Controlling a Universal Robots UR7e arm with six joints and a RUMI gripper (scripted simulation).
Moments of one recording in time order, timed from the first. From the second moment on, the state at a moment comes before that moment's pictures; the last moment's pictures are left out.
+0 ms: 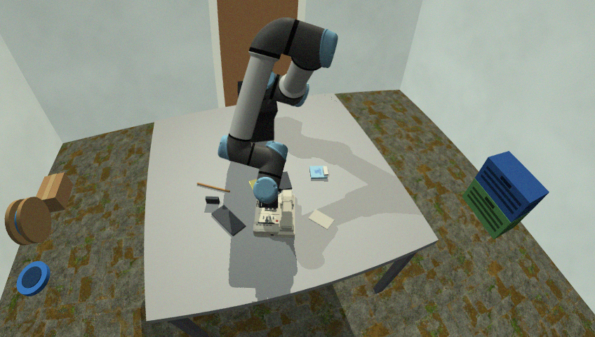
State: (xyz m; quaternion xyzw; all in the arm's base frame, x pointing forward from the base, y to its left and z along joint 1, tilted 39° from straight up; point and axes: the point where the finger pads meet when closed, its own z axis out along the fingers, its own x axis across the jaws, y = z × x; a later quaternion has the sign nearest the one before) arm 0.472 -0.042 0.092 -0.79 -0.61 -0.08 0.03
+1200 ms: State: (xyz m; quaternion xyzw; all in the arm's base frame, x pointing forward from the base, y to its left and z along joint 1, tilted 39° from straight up) arm 0.497 -0.045 0.062 -0.79 -0.61 -0.08 0.03
